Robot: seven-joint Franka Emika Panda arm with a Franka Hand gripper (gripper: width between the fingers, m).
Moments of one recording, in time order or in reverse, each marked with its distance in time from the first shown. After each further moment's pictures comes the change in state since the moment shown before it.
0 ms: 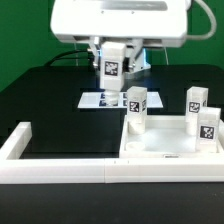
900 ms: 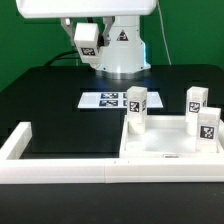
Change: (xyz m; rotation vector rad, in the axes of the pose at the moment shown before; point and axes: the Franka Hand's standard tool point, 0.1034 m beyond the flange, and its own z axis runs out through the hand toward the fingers) arm 0.009 0.054 -0.047 0.068 -0.716 0.049
